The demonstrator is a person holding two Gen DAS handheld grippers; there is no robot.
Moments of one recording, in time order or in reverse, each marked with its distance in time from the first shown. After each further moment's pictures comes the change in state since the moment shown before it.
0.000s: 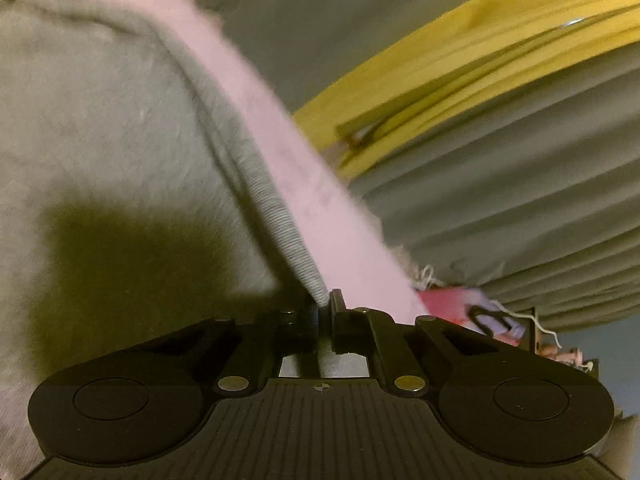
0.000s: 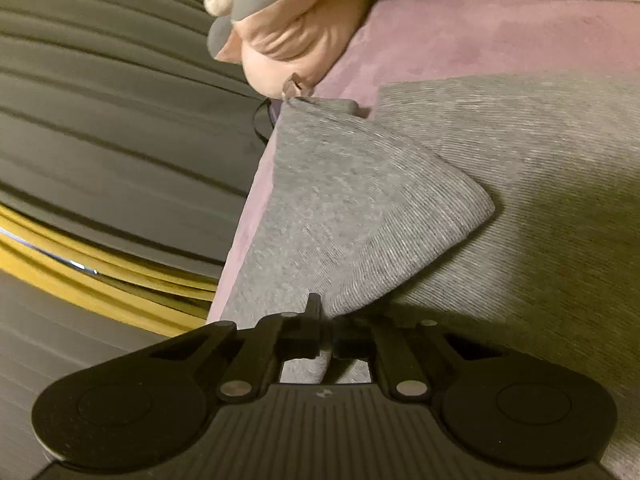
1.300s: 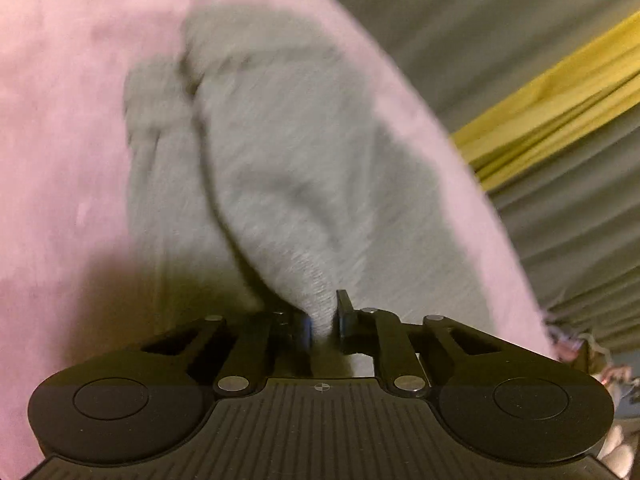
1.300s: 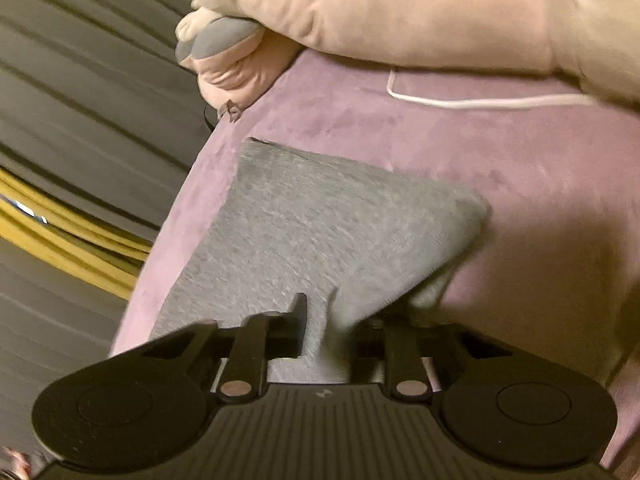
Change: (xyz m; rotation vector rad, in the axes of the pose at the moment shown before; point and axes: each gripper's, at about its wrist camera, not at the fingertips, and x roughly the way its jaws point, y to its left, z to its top) left arm -0.239 0.172 -0.105 -0.072 -0.167 0.196; right arm -0.163 -0.022 0.030 -0.212 0.060 -0.252
